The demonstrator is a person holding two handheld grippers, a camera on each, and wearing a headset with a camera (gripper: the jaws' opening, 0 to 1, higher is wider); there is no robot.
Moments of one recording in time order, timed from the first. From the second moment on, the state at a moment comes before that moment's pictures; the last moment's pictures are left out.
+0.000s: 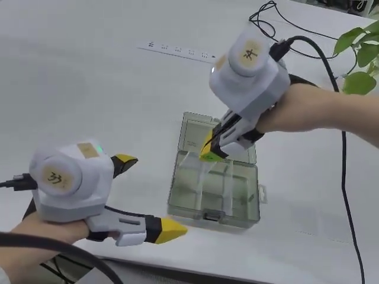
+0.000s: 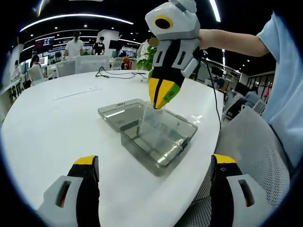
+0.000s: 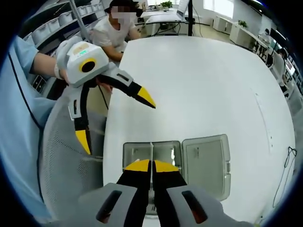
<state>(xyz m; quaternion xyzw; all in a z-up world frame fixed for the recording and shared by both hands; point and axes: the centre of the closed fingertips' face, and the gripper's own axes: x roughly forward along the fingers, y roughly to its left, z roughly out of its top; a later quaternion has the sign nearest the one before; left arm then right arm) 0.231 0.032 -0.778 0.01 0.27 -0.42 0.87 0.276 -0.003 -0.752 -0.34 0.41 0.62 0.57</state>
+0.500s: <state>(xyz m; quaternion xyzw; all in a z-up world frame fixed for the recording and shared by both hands) 0.230 0.032 -0.780 0.00 0.27 -0.42 0.87 0.269 0.002 -0.758 -0.35 0.41 0.62 0.56</state>
